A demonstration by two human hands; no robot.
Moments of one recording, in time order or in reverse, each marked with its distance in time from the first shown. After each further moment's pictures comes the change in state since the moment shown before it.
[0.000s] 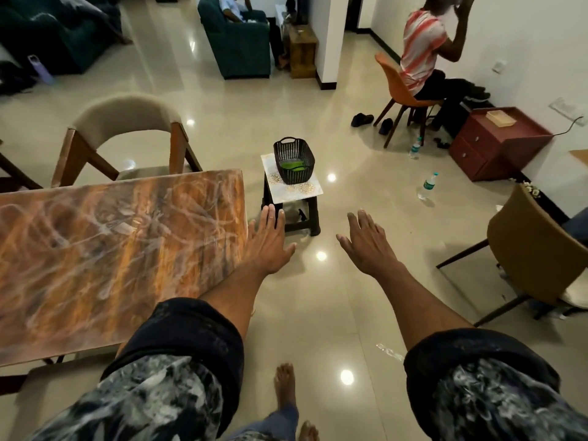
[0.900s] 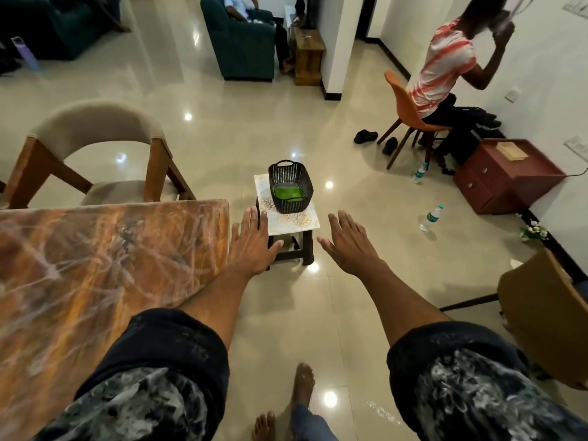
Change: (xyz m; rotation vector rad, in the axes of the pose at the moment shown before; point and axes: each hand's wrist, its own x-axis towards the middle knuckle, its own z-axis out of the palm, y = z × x) left_hand 0.224 -0.047 -0.036 -0.068 0.030 -0.130; right_hand 0.253 0.023 -0.019 -0.053 -0.060 -0.097
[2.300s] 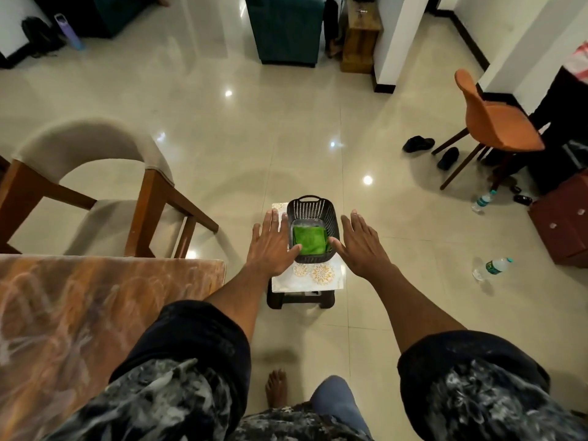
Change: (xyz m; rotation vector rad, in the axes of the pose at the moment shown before) left_hand 0.370 -0.014 -0.011 0.017 -0.106 -0.085; right_hand 0.385 0.090 -0.007 0.092 -0.089 -0.098
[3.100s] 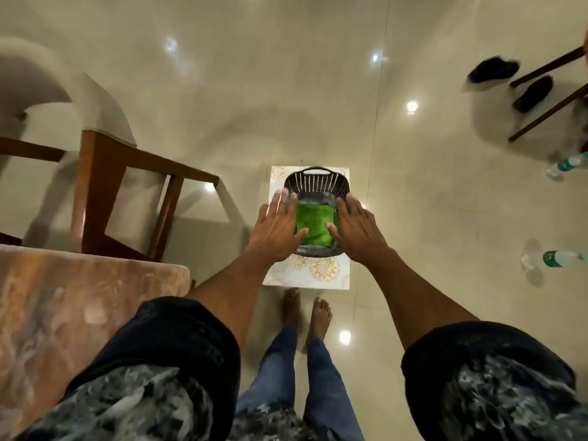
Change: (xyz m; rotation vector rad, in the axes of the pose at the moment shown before) left_hand 0.221 0.001 0.092 -0.017 -0.171 -0.072; right_hand 0.222 0.104 0.114 0.069 -0.231 -0.099
